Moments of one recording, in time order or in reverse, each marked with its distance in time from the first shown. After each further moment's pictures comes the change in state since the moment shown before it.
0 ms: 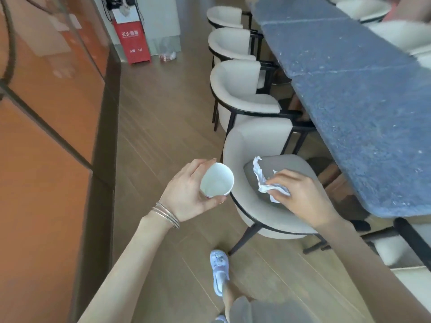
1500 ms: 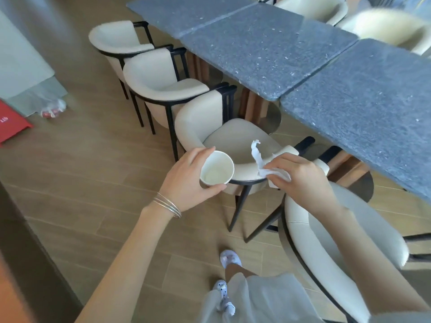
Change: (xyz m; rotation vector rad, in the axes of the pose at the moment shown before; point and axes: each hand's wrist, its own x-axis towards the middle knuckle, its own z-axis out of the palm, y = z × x) left_hand 0.604 -0.369 -0.063 -0.118 -0.299 0.486; right_hand 0.568 0.032 0.103 -0.155 0.394 0.542
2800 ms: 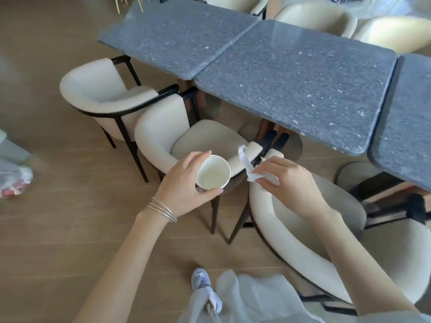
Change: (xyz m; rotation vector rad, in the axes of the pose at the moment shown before) left_hand 0.382 -0.465 -0.177 -0.062 -0.128 0.207; right_hand 0.508 -0.156 0.265 -0.012 0.055 0.234
